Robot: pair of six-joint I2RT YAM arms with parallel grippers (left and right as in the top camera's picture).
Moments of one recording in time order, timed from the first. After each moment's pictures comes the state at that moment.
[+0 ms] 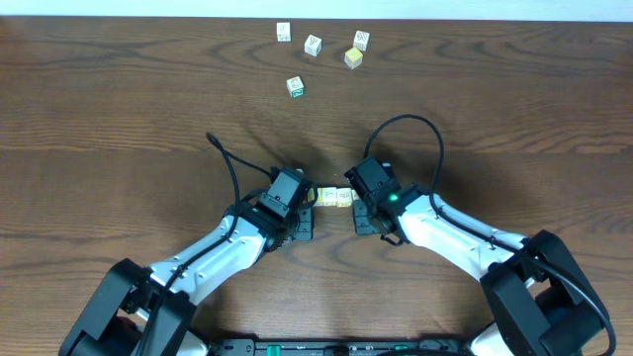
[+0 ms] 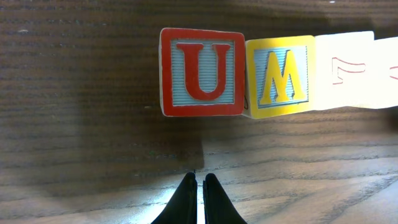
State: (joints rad) left arm -0.59 1.54 0.69 -0.31 0.04 -0.56; right arm 0.63 1.70 0.88 -0.51 0.12 0.55
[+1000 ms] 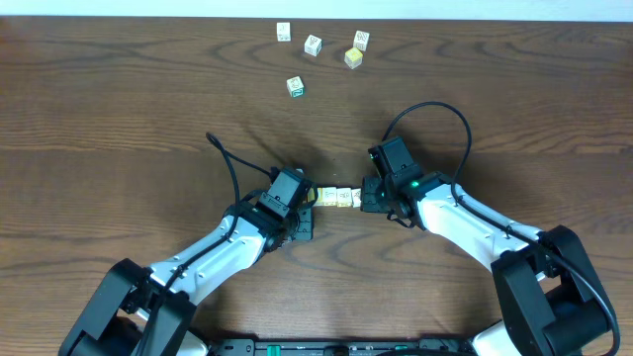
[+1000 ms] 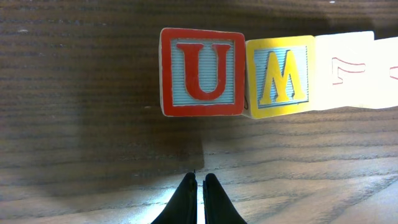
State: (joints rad) left arm -0.59 1.54 0.69 -0.31 0.04 -0.56; right arm 0.50 1.70 0.88 -0.36 -0.04 0.56
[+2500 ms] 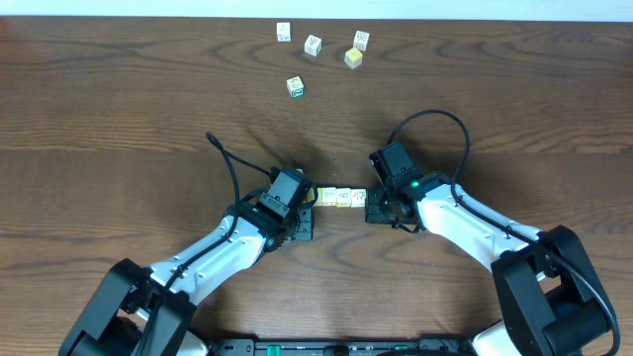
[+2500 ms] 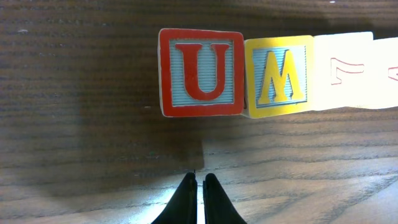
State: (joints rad) left arm -0.59 1.54 0.69 -0.31 0.04 -0.56; right arm 0.50 1.70 0.88 -0.50 -0.05 0.56
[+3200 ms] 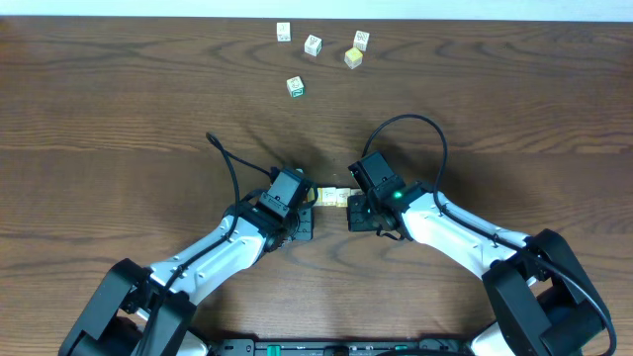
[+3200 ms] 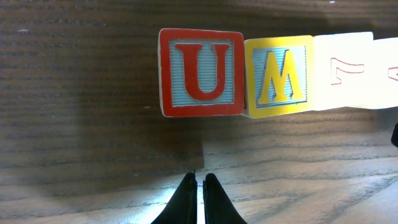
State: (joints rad) left arm -0.59 1.54 0.69 -0.31 0.04 -0.56; right arm 0.61 1.70 0.88 -0.44 -0.07 0.56
